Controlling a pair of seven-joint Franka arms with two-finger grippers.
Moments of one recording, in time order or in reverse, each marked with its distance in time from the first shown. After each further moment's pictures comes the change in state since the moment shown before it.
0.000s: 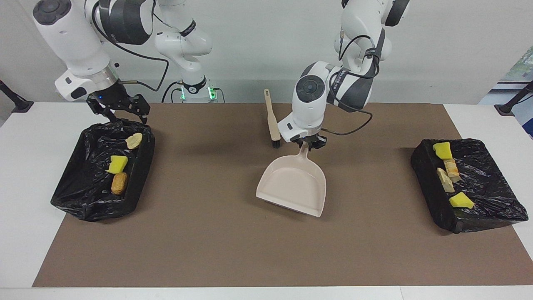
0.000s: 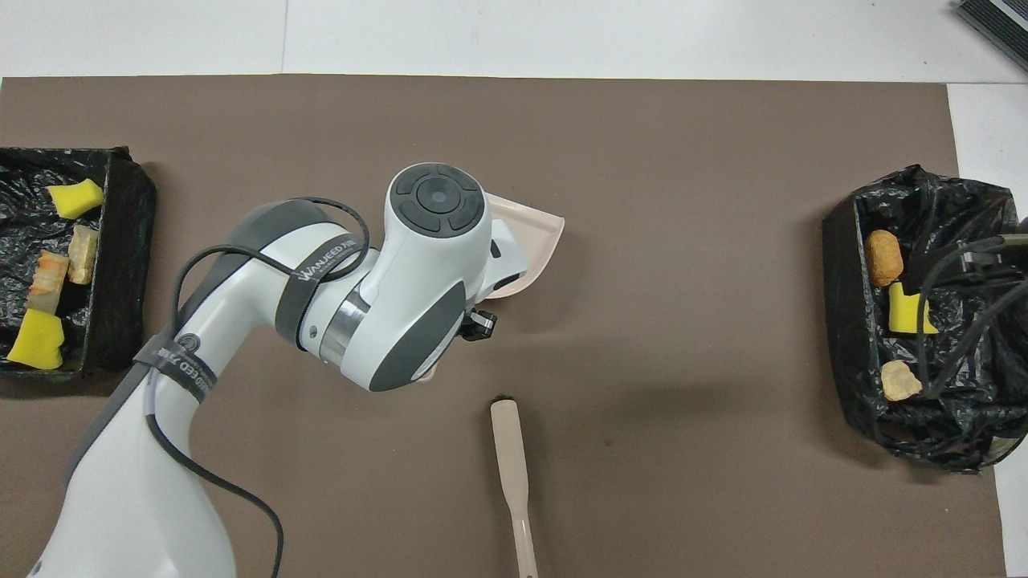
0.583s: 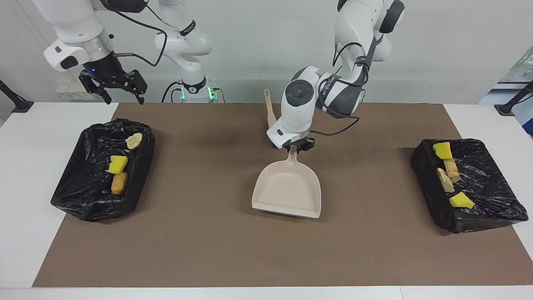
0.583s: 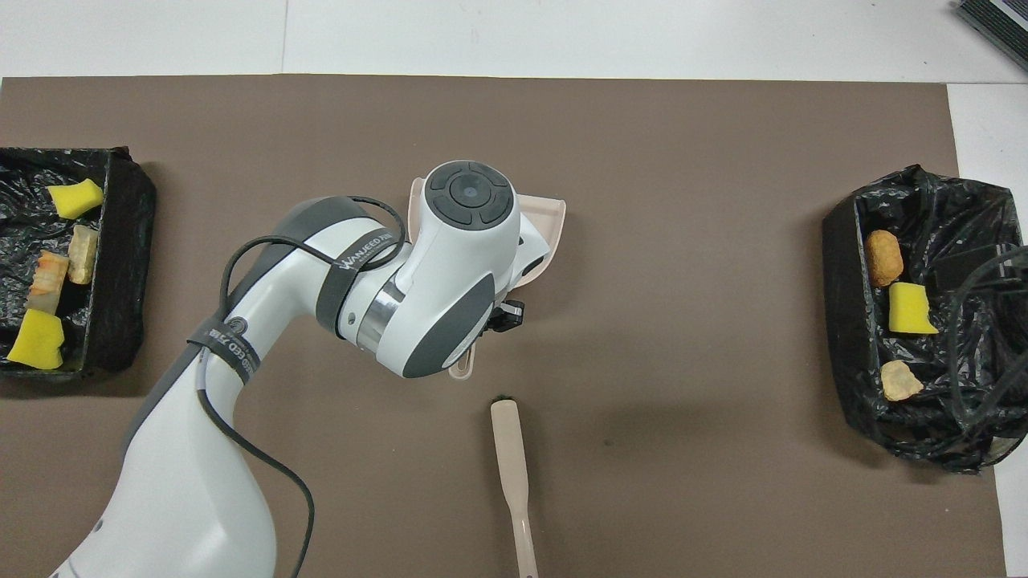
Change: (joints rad) left arm -0.032 0.088 0.000 0.059 -0.026 0.022 -0.196; right arm -0.032 -0.029 0.055 0.044 0.006 -0.038 0.017
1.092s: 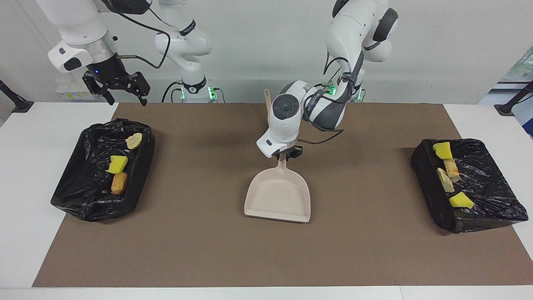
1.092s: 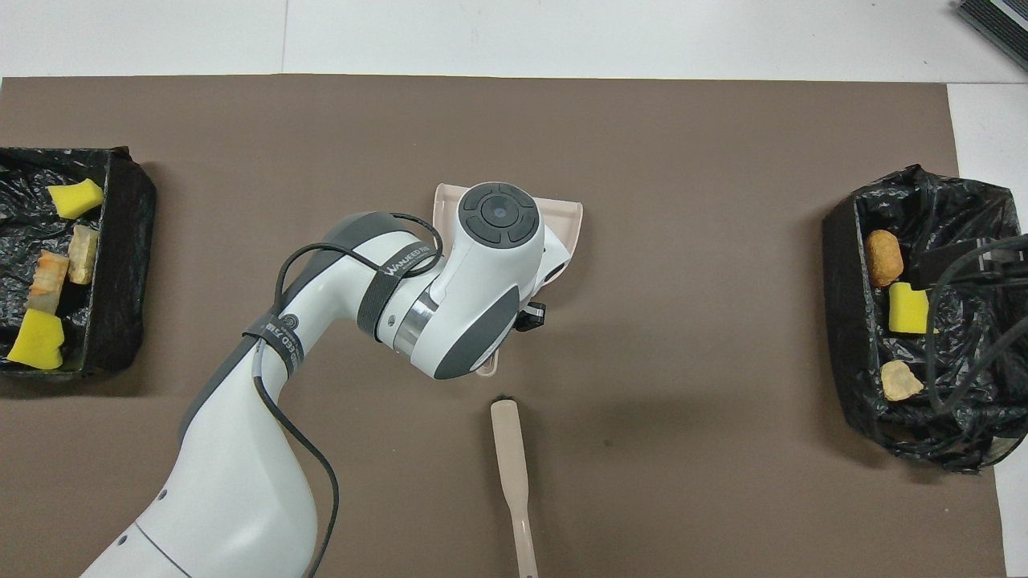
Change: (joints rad) left arm -0.025 0.053 0.001 -0.009 0.000 0.104 -0.026; right arm 0.007 -0.002 0.011 -0.023 -0.001 0.039 0.026
